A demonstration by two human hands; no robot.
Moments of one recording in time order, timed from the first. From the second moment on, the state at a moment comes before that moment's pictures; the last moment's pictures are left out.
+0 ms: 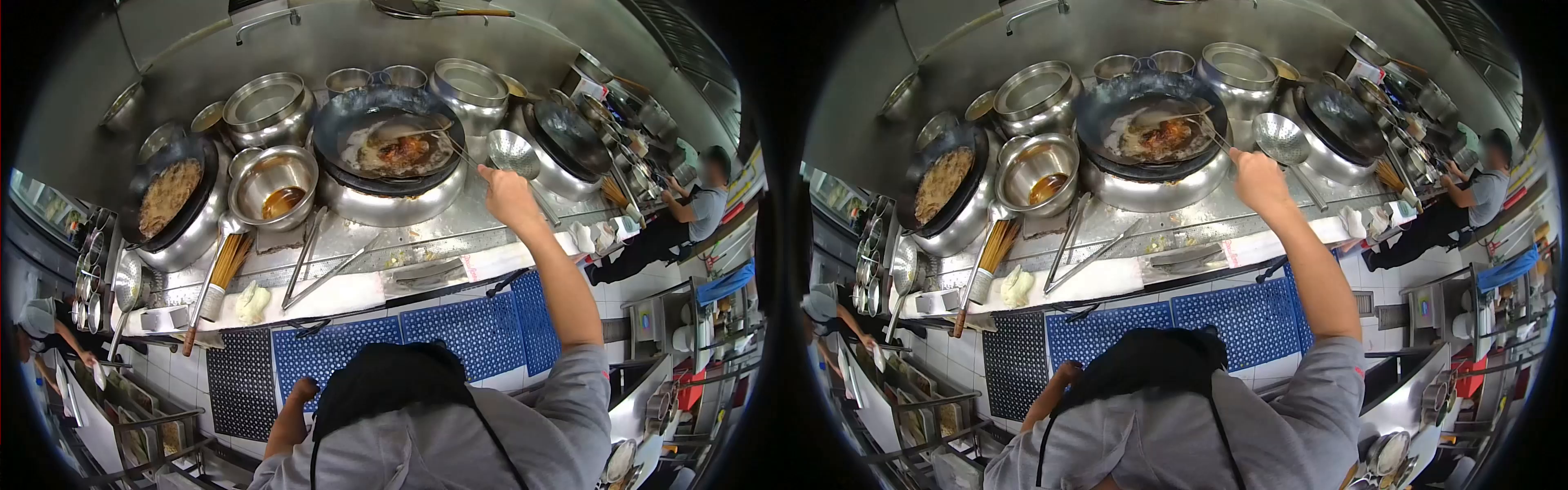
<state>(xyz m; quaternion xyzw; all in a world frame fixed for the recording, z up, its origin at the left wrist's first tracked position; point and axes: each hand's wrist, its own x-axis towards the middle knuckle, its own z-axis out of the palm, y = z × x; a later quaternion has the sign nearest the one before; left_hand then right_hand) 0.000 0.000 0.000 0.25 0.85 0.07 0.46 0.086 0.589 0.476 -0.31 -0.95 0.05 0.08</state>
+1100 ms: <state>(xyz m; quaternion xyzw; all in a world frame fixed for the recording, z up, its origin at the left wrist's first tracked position) -0.013 -0.007 0.005 0.23 0.85 0.19 0.43 0.078 0.528 0.457 -0.30 -0.72 0.60 0.19</state>
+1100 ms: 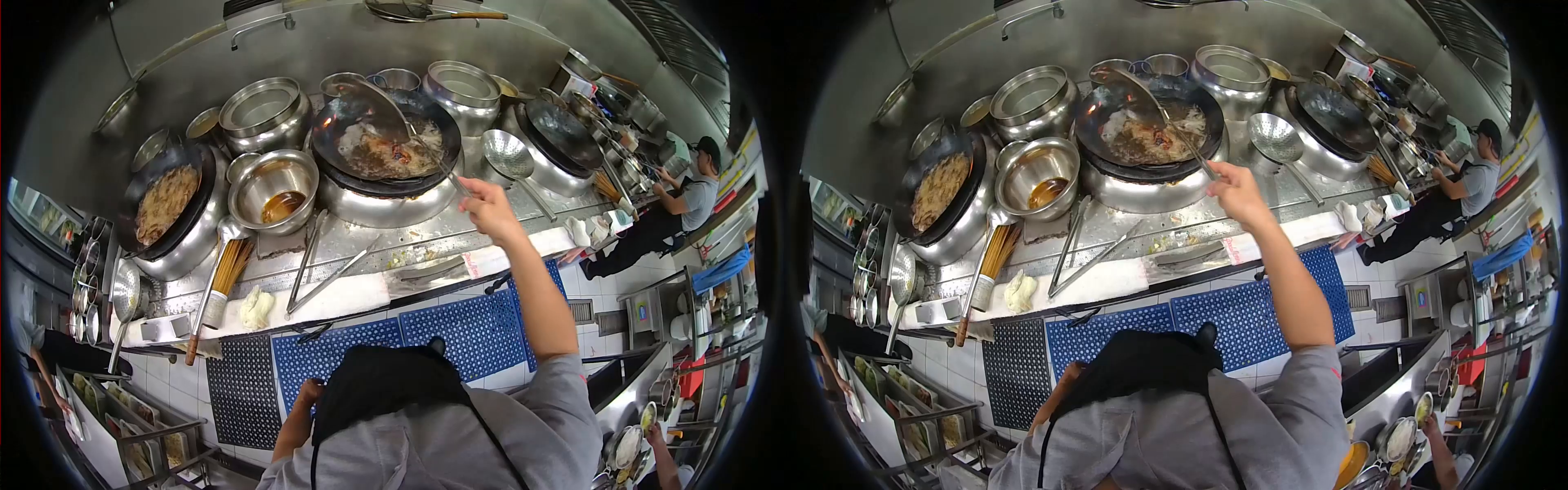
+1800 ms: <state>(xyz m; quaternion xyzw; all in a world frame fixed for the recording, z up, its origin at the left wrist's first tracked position) -0.039 0.035 -0.014 0.23 0.85 0.20 0.43 0.141 0.539 0.445 -0.29 -0.86 0.34 0.24</state>
